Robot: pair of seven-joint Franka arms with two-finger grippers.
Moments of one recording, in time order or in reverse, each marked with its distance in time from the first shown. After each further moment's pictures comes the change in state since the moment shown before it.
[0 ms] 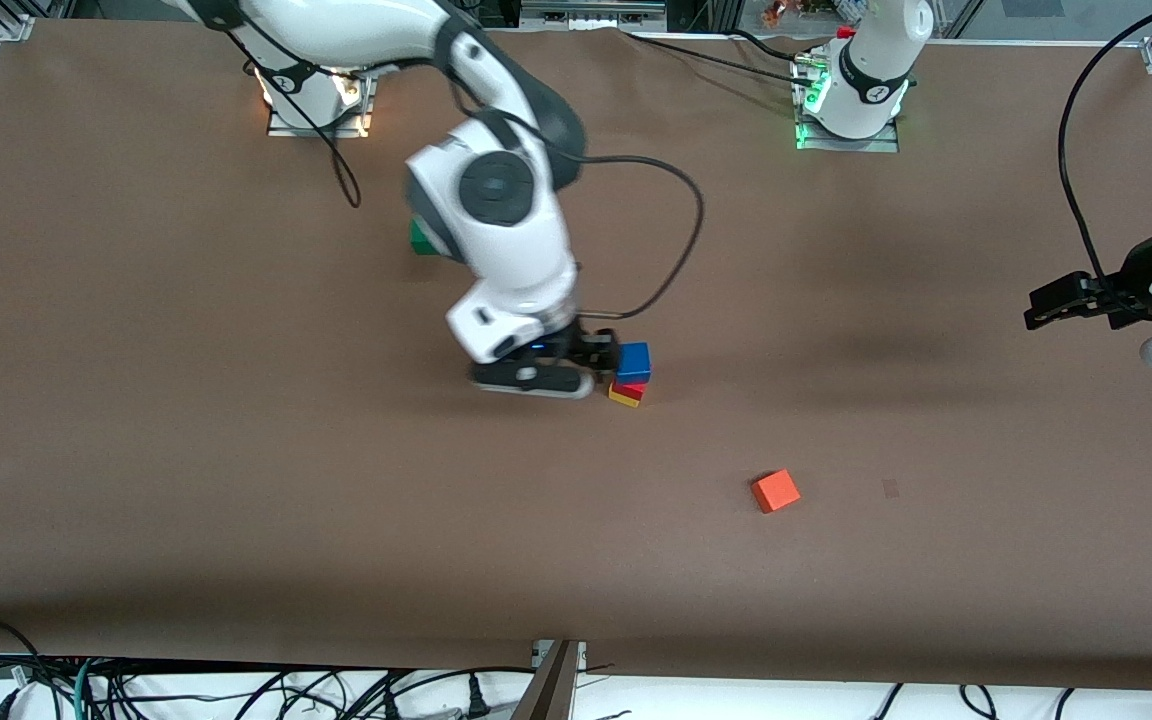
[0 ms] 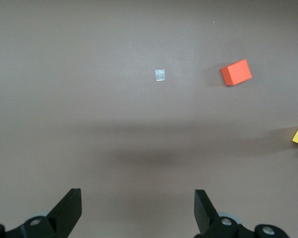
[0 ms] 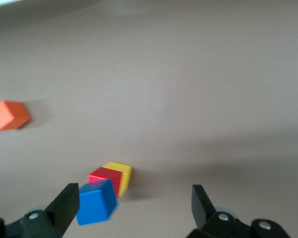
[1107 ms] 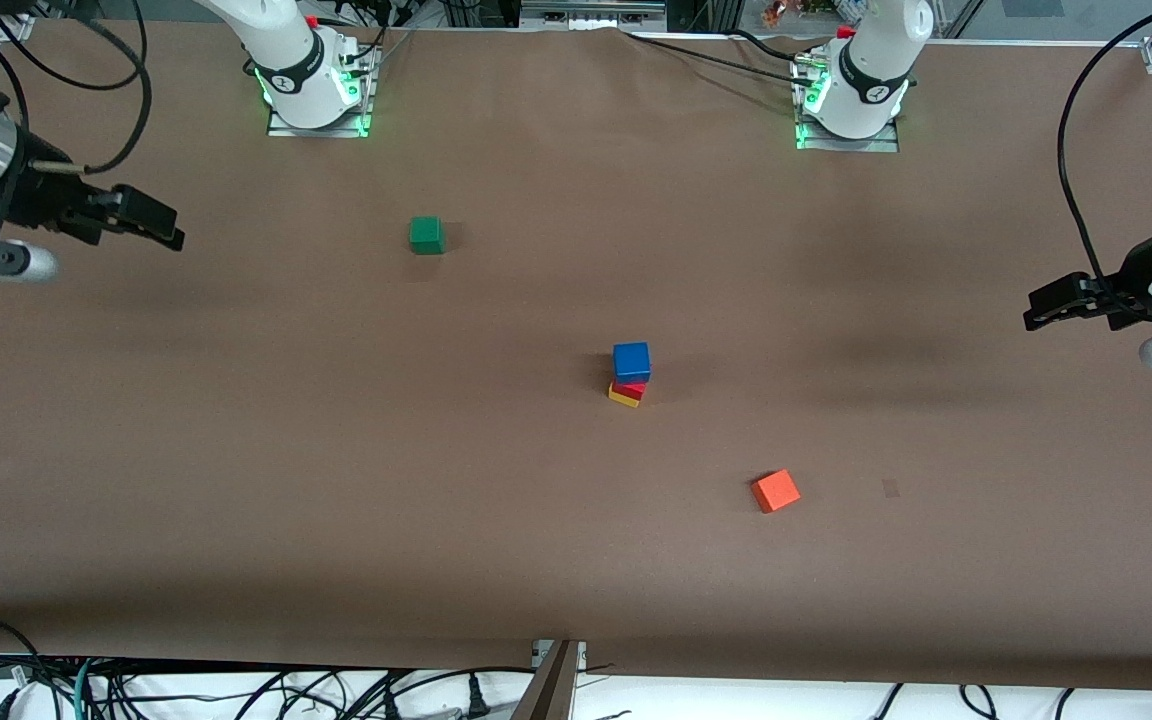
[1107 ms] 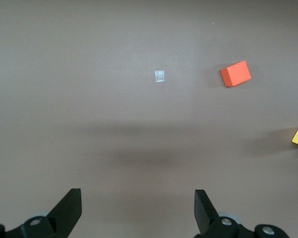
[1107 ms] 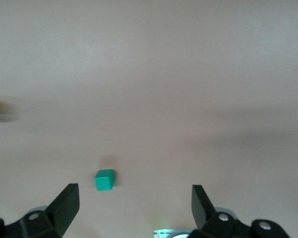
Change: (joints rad) left arm -0.001 0.001 0.000 0.001 0.000 0.003 0.000; right arm -0.366 -0.670 -0.156 -0.523 0.021 -0.392 -0.648
